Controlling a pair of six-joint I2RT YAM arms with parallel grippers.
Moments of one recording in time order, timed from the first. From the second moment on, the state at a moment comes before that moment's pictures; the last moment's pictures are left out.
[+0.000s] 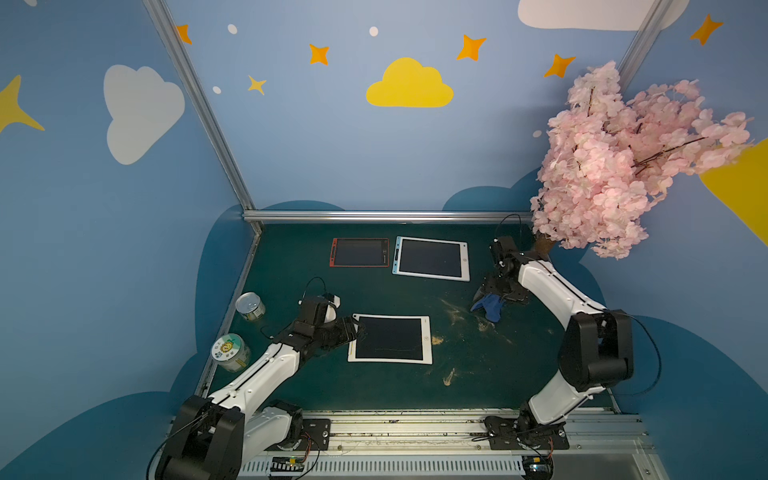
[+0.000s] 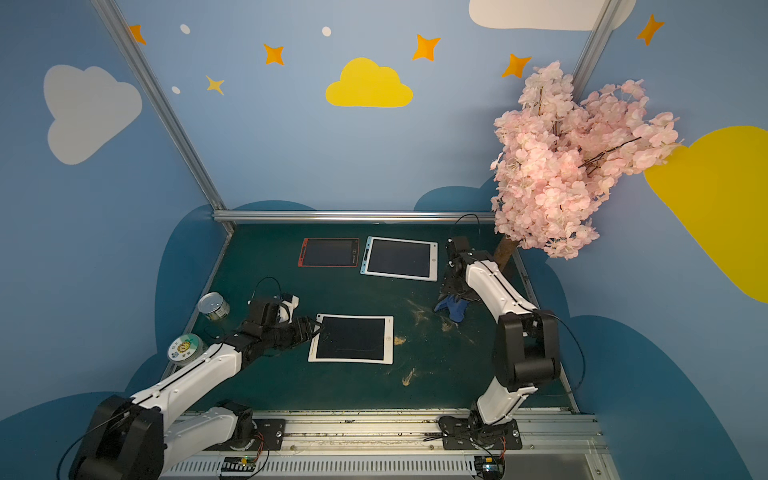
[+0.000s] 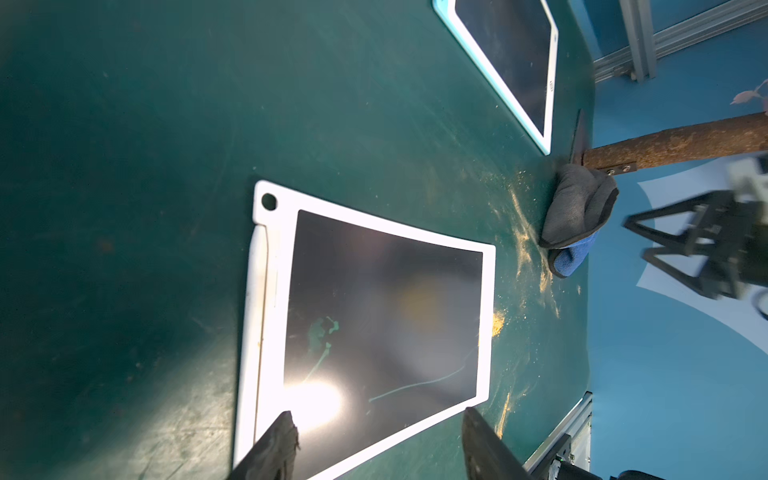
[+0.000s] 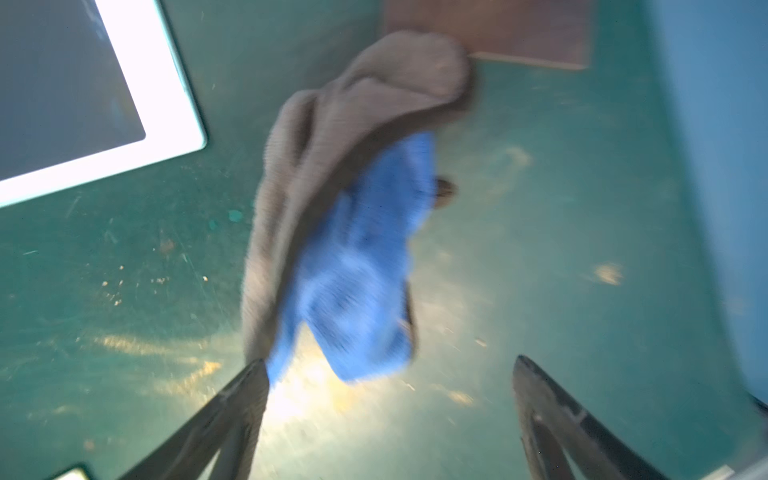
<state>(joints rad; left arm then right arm) -0.29 1.12 0.48 -0.20 0.44 -0.68 0.20 1.60 1.29 -0.96 0.30 0.50</state>
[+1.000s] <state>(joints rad) -0.28 1.28 0.47 -0.15 0.46 -0.68 0.53 1.71 0.90 -0.42 -0.58 0.44</state>
